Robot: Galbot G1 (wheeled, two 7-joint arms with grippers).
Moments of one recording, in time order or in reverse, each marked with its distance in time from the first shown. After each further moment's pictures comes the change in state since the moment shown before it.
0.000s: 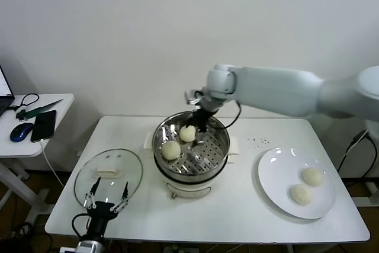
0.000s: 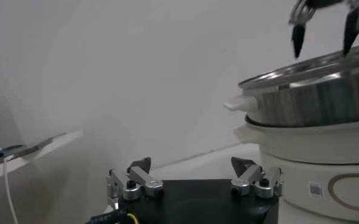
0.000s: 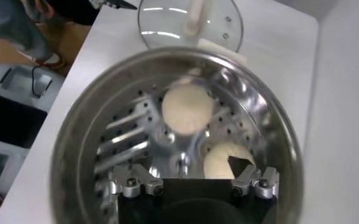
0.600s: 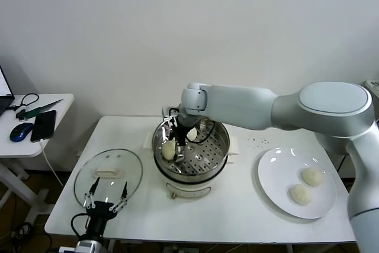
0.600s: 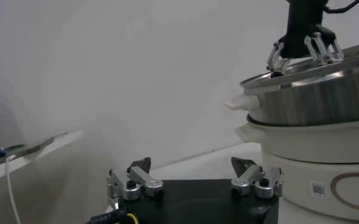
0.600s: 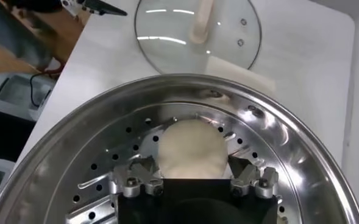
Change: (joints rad) left arm -0.004 0.001 -0.001 0.002 0.000 0.003 0.001; right arm -0.200 0.325 0.023 -0.246 0.043 -0.050 0.068
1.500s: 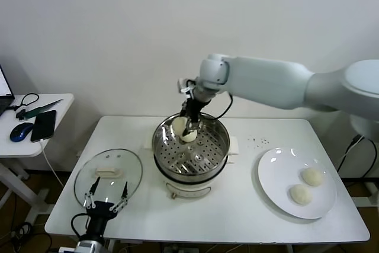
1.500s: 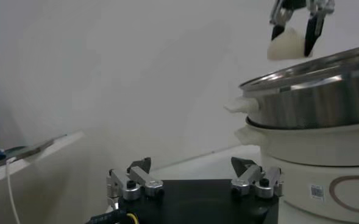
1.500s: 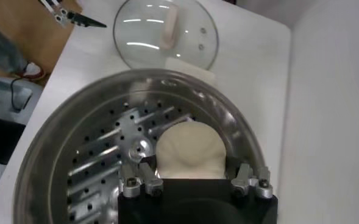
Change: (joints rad) left arm 0.003 -0.003 -0.001 -0.010 0.002 0.002 0.001; right arm 0.088 -0.050 0.000 0.014 0.032 0.003 -0.020
